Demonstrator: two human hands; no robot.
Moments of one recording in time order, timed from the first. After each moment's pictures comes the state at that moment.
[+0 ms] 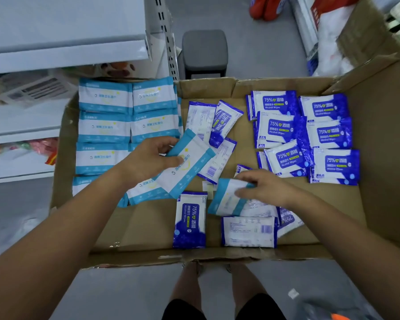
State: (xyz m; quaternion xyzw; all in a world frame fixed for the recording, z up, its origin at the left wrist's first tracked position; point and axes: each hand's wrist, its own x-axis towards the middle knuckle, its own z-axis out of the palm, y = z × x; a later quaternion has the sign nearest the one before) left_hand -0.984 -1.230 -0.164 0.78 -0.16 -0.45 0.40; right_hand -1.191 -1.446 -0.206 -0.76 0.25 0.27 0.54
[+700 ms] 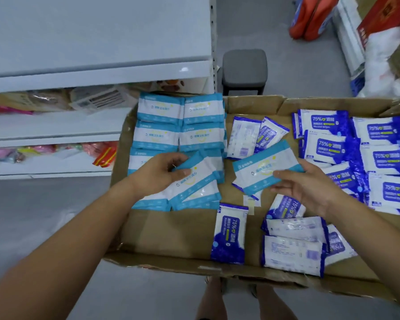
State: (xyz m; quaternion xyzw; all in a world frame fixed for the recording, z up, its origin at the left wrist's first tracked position) left_hand -0.948 -1.150 -0.157 0.82 -0.21 -0.41 0.34; right_hand -1.142 -1.428 -0.182 -0.46 0.41 0.07 0.79
